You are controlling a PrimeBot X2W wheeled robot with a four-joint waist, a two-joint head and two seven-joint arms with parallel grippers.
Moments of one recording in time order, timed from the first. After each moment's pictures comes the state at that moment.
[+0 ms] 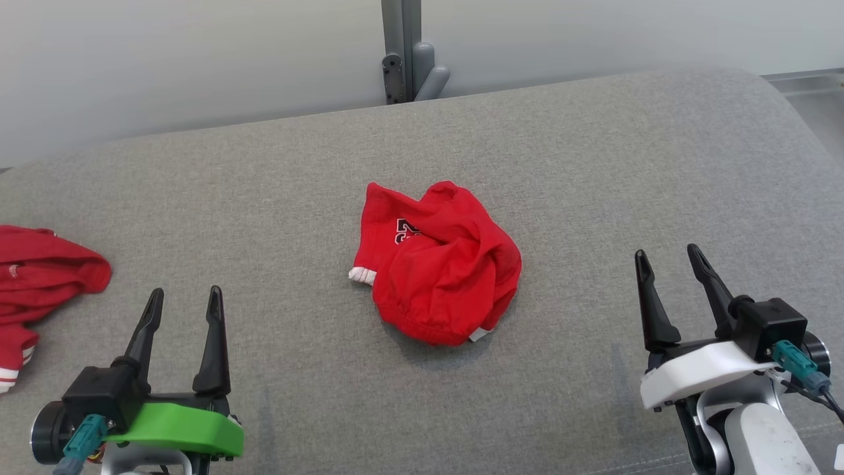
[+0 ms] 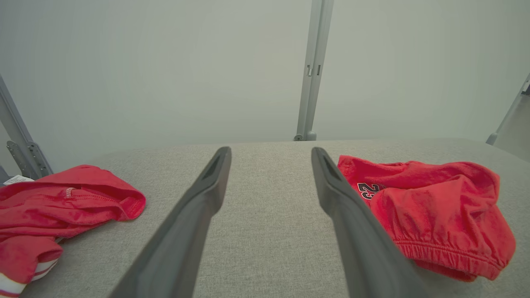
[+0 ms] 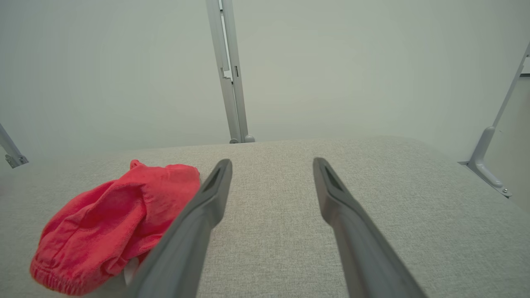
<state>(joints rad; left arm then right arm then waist) -0.01 0.30 -0.21 -0.03 -0.41 0.09 -0.17 -0.09 -0.08 0.01 0.09 0.15 0.13 -0.16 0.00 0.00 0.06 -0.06</state>
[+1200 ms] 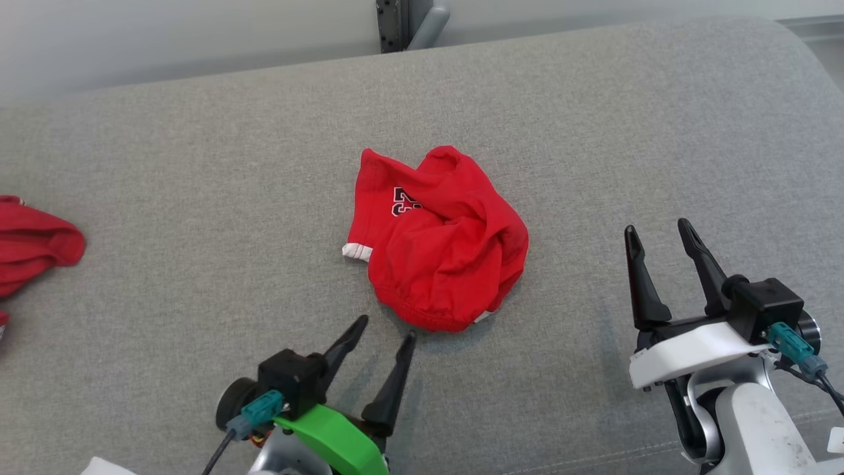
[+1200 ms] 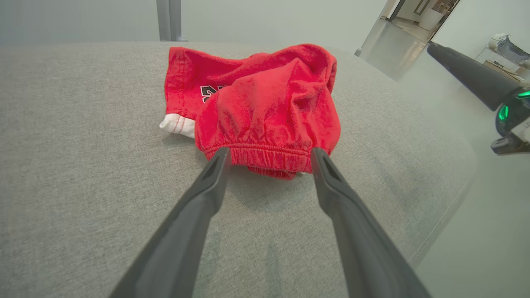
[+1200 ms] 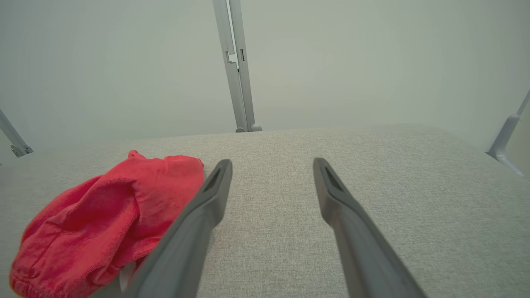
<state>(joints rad) -0.07 0.21 -0.50 -0.03 -0.45 -0.04 0.03 -0.13 -0.06 0.03 0.08 0.15 0.13 -0.17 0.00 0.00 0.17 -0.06</state>
